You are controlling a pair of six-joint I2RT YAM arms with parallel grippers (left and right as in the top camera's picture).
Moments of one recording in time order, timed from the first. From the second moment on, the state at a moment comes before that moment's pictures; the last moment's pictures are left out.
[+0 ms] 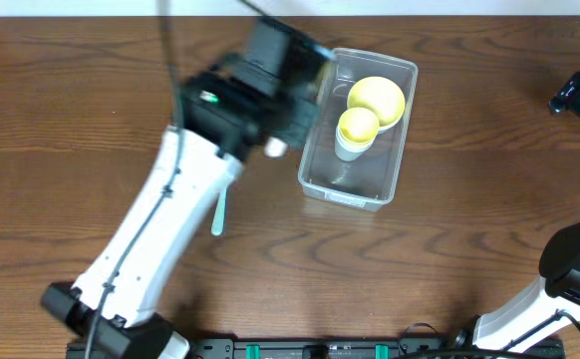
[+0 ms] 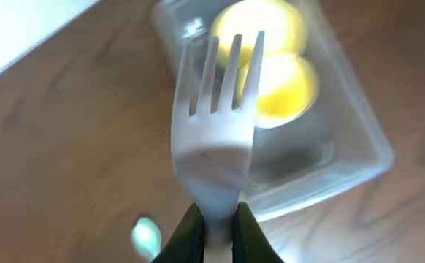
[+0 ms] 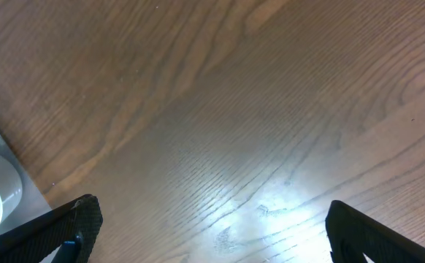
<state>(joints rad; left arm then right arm) -0.61 1.70 1.89 -1.14 -0.01 0.10 -0.46 1.93 2.02 -1.41 0.02 0.29</state>
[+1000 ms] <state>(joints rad) -0.80 1.78 1.85 -1.13 -0.14 0.52 -0.46 1.93 2.02 -1.41 0.02 0.29</state>
